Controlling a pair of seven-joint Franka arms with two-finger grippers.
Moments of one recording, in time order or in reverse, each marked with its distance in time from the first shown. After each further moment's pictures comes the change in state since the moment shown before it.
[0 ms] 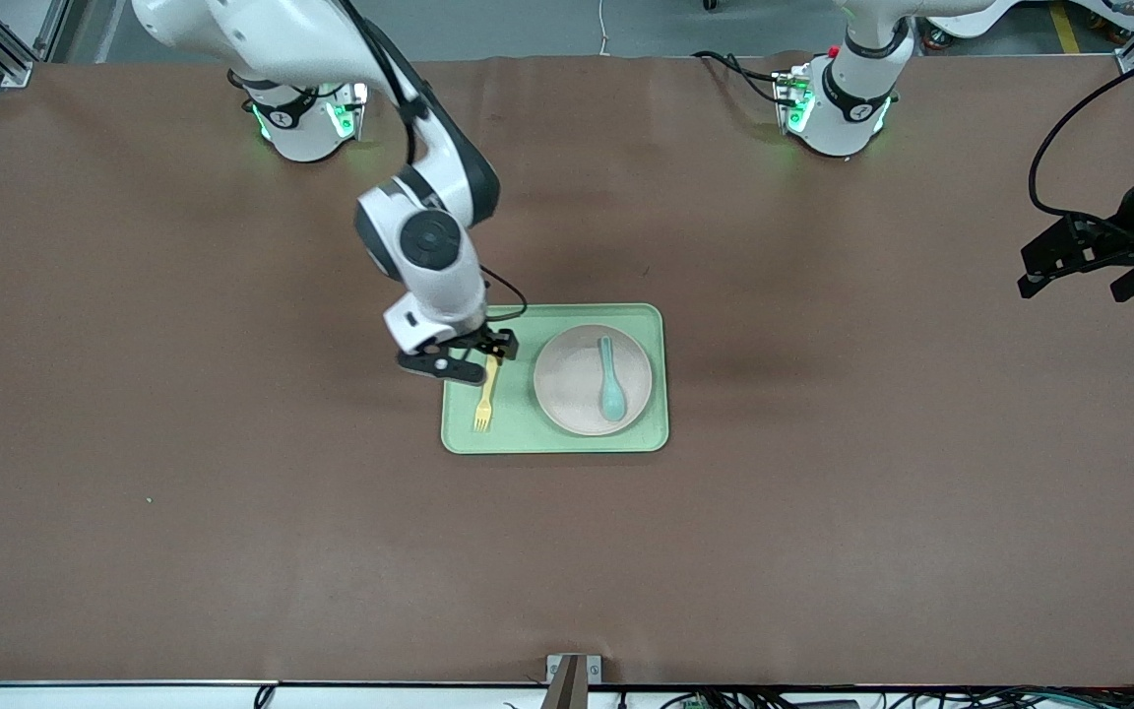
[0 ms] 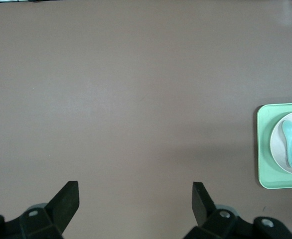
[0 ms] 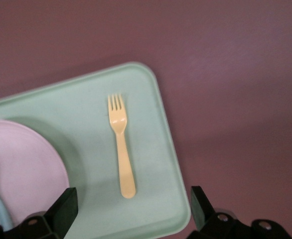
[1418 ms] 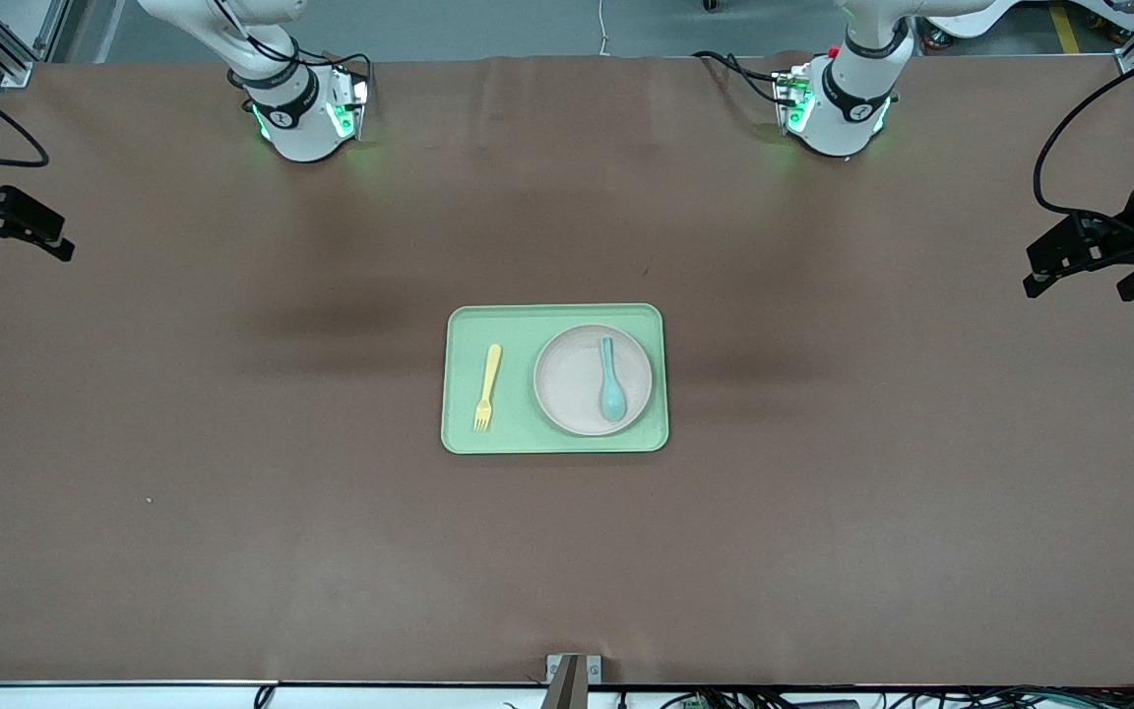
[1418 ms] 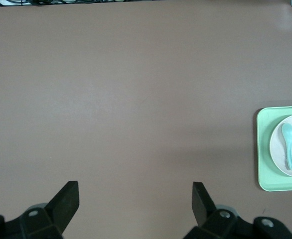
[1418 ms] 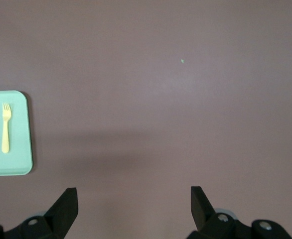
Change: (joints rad) left arm 0.006 0.000 -0.002 0.011 0.000 0.000 0.000; right arm -0.661 -0.415 0.000 0.195 0.003 -0.594 -0.923
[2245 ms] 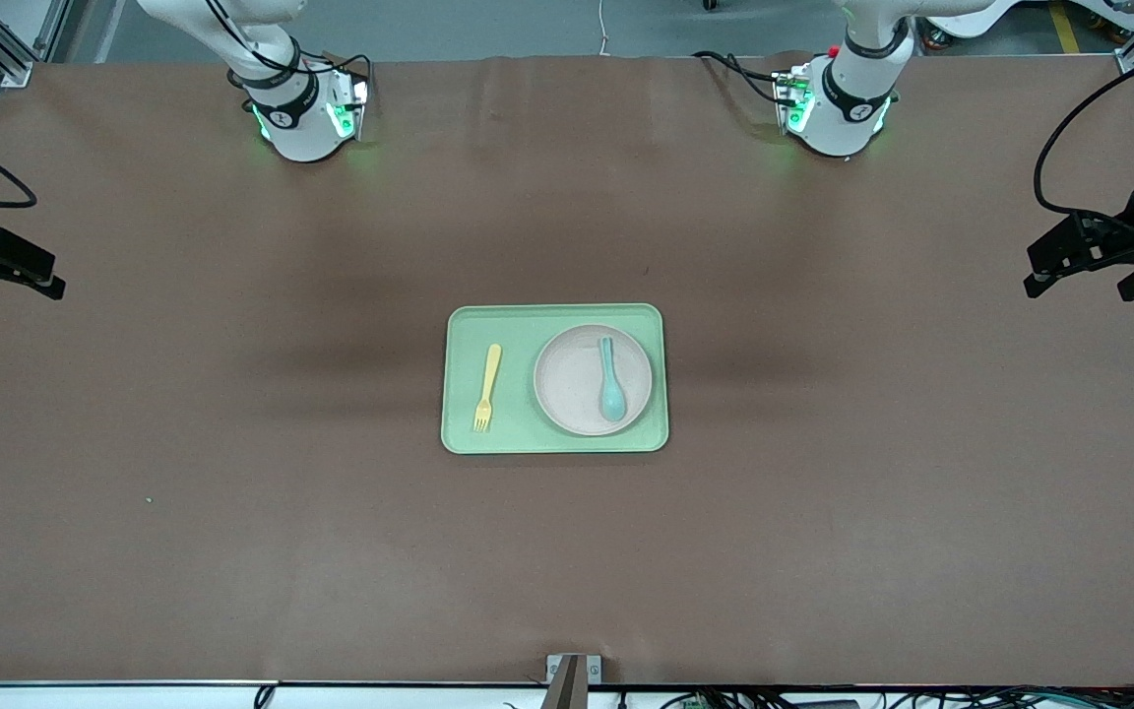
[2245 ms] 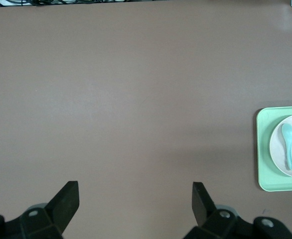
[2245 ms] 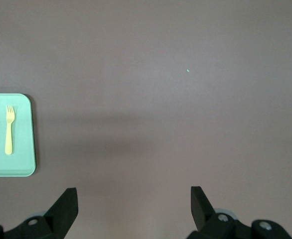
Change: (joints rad) left arm 0.000 0.000 0.000 0.001 0.000 0.000 0.000; right arm 0.016 0.173 0.008 0.219 0.000 -0.111 -0.011
